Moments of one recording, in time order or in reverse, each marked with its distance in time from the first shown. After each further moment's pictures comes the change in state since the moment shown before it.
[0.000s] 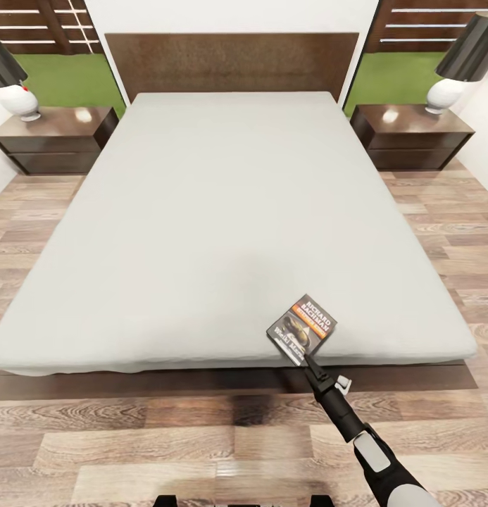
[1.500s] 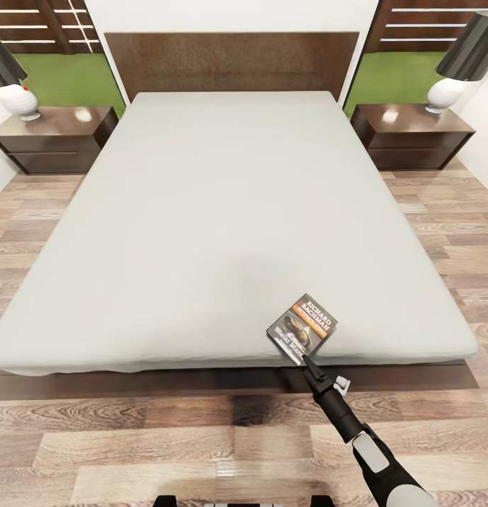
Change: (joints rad) left arm 0.000 0.000 0.000 0.000 0.000 0.002 0.000; right arm 0.000 0.003 0.005 0.003 0.001 0.000 -0.001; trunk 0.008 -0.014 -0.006
